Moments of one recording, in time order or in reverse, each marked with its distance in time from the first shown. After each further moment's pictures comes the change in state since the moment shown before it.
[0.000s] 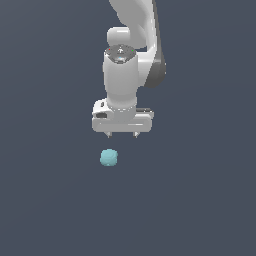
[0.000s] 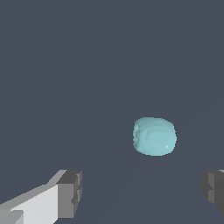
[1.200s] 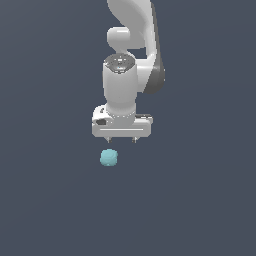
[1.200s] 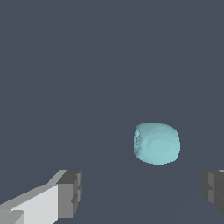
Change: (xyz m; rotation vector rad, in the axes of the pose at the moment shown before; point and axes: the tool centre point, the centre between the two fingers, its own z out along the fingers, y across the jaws) arm 0.010 0.002 0.015 0.000 -0.005 -0.009
